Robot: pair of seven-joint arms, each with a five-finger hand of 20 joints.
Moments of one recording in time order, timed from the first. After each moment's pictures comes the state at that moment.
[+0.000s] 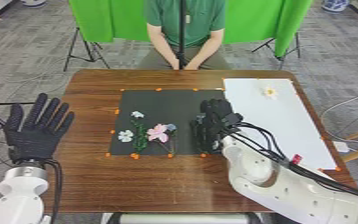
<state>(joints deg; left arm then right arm) 123.2 -56.0 -98.5 -121.8 -2.1 12.8 21.8 -56.1 -47.0 17.7 -98.9 -130.6 20.4 38.7</state>
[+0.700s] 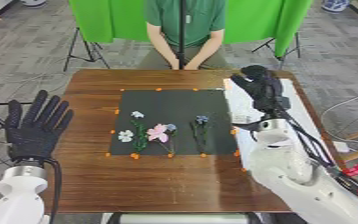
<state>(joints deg) 123.0 -56.1 -99.0 -121.6 2.4 12.3 21.1 -77.4 -43.5 50.3 -113.4 -119.6 37.0 38.0</state>
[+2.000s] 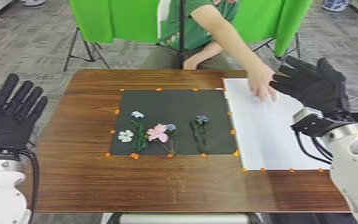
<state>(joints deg) 123.4 -56.3 -105.8 -121.7 9.8 10.6 20.8 -106.8 -48.8 96.1 -116.0 -37.9 6.6 -2.0</state>
